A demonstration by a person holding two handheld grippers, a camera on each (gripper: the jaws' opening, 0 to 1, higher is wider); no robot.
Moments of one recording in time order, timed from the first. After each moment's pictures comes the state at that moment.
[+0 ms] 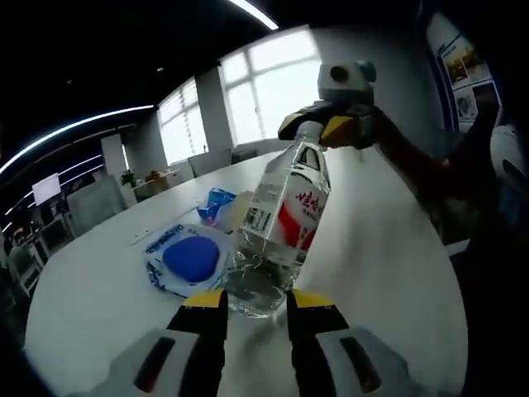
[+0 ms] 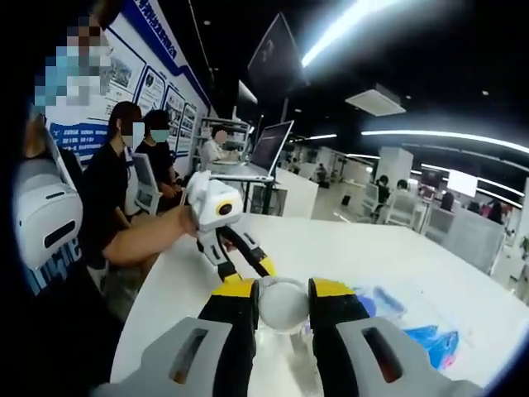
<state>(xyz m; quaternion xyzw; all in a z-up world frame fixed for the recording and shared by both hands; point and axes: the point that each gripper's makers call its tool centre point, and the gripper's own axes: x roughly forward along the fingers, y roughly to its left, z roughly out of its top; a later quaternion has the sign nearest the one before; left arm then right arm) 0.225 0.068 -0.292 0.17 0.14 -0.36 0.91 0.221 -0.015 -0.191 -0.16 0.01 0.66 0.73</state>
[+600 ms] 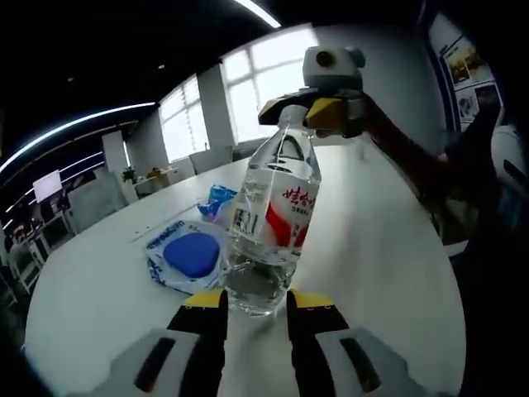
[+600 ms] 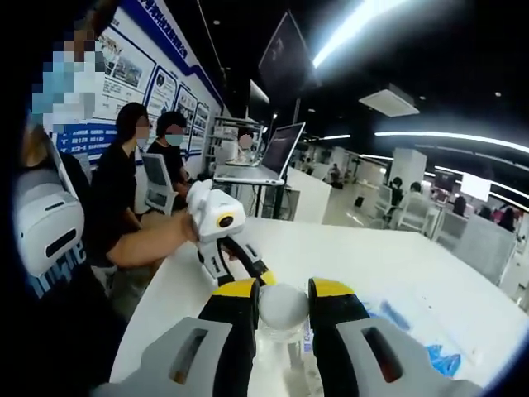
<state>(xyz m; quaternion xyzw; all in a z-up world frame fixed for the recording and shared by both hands) 0.216 0.060 -0.294 0.16 0.15 -0.35 0.91 0.223 0.007 -0.178 -0.16 0.01 0.69 0.70</state>
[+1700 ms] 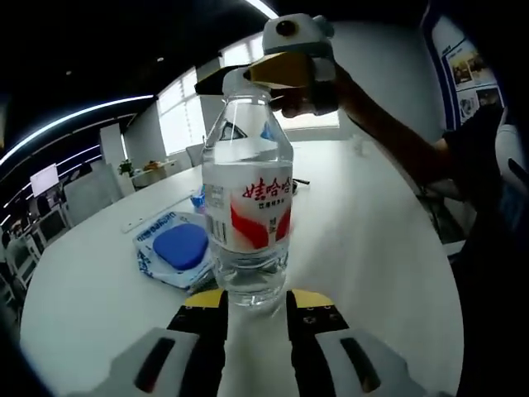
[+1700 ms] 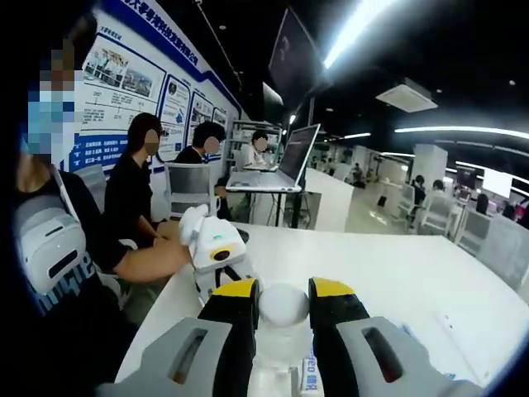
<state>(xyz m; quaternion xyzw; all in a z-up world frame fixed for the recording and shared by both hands) 0.214 0.059 -0.306 0.16 0.17 -0.36 0.90 0.223 0.055 -0.163 -0.15 0.03 0.74 0.66</state>
